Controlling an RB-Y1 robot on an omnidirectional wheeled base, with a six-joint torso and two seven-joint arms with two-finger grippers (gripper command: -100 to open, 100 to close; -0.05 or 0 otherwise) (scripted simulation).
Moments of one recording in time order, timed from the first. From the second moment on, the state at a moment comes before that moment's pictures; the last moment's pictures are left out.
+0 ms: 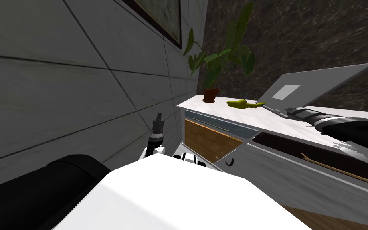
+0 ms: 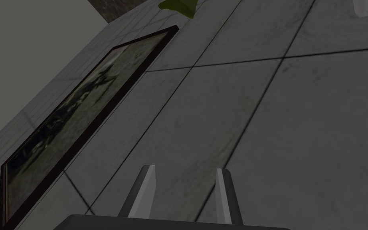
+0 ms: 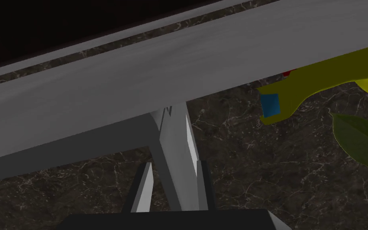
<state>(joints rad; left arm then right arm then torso) 0.52 -0.04 -0.03 -2.20 -0.11 -0.63 -0.17 0.13 -1.48 -0.11 -1.42 0.04 0.08 -0.19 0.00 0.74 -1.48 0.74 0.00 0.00</state>
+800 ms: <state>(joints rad) 0.52 -0.04 -0.03 -2.20 -0.11 -0.63 -0.17 0.08 -1.37 -0.14 -1.40 -0.10 0.08 -0.31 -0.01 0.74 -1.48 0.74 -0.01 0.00</state>
